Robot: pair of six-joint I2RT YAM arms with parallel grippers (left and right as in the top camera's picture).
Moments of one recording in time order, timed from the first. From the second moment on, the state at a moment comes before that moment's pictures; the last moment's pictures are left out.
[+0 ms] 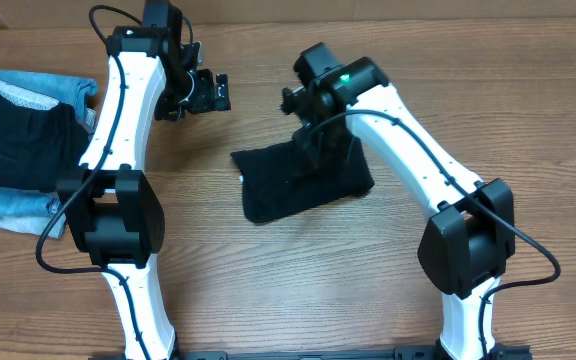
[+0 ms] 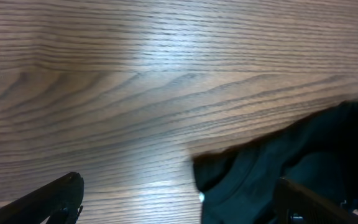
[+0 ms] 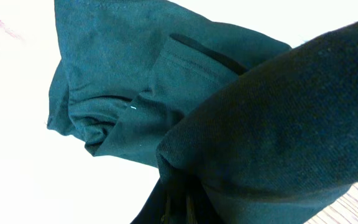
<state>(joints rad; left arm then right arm) -0.05 2.21 2.07 -1.22 0.21 -0.15 0.53 2.10 1.93 -1.25 -0.14 -0.14</state>
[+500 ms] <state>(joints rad) -0.04 2.21 2.07 -1.24 0.21 -0.14 0.34 2.08 1.86 -1.21 -0.12 -0.10</state>
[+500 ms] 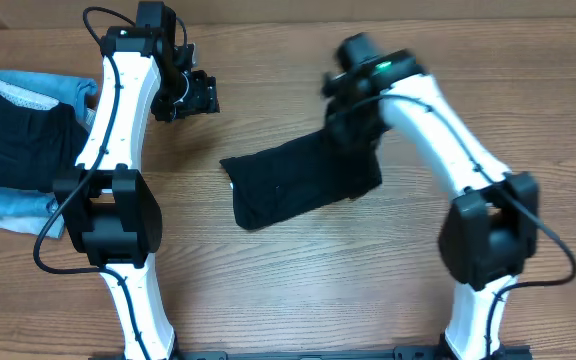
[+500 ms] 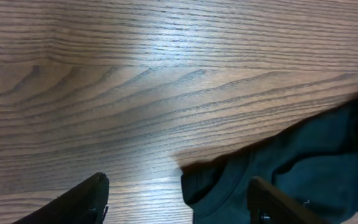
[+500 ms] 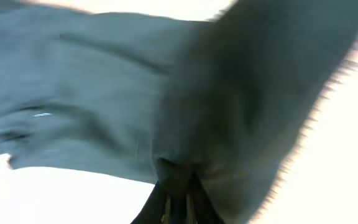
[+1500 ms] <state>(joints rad) -0.10 2.21 2.07 -1.21 0.24 -0.13 0.07 1.89 1.87 -1.35 0.00 -0.11</state>
